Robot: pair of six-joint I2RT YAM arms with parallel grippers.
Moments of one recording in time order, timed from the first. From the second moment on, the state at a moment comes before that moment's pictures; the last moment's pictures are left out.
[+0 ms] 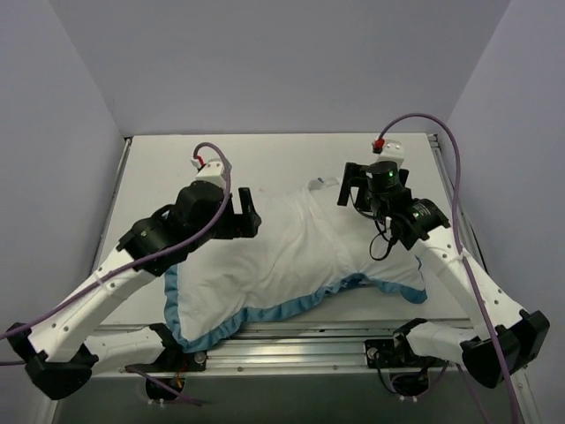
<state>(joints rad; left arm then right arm) -0.86 1.08 1.32 -0.83 -0.30 -0.63 0.48 1.21 1.19 -0.56 0.35 0.41</state>
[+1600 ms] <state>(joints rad) -0.72 1.35 1.16 -0.62 -0.23 -0.67 0.73 1.50 1.31 -0.62 0.34 0.44</state>
